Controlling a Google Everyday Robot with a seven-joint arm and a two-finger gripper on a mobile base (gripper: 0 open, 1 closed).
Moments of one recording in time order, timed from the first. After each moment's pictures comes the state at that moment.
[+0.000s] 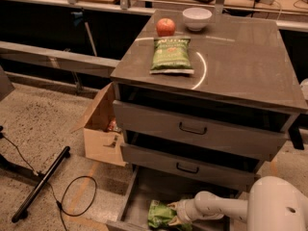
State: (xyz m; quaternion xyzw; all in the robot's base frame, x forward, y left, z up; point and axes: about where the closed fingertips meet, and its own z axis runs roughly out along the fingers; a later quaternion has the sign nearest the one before) arm 0.492 -0.085 0.151 -0.72 0.62 0.14 0.28
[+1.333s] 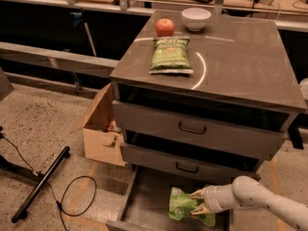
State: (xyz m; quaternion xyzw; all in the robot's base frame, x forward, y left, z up) arm 0.482 -0.170 0.335 -0.71 0.61 0.14 0.33
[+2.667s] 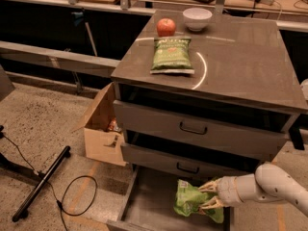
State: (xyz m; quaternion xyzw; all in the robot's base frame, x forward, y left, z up) arm 0.460 -0.189 0.449 -0.70 0.58 0.19 0.36
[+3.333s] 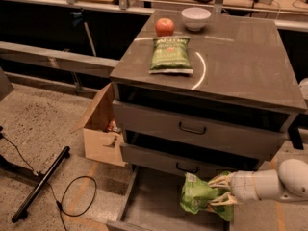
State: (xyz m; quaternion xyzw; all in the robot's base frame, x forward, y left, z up) arm 0.443 -0.203 0.533 -0.69 0.58 0.18 0.39
